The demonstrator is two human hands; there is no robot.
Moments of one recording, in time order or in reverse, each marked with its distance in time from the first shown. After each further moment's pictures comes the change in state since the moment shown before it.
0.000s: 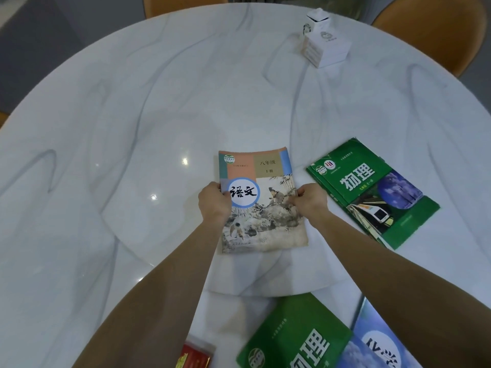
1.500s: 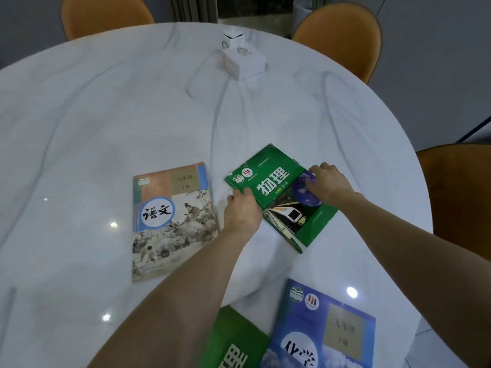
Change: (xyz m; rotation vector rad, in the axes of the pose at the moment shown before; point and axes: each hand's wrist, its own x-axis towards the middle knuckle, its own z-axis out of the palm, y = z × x) left_hand -0.111 0.149 0.141 0.409 -0.250 0.484; right_hand 0.063 0.127 -0.194 -0.624 0.157 -0.269
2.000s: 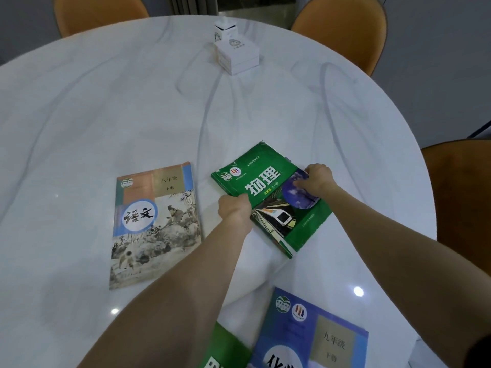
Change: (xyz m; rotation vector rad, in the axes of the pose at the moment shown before) left_hand 0.032 0.031 0.018 -1.112 0.069 -0.809; right_hand 0.046 0.018 0.020 0.256 -0.138 0.185
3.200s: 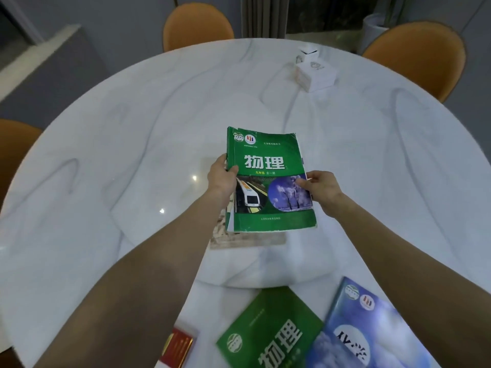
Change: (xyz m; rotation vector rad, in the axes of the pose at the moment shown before) left_hand 0.021 0.059 -0.229 0.068 -0.039 0.486; right_hand -0.115 -0.165 0.047 0.881 -0.131 -0.108
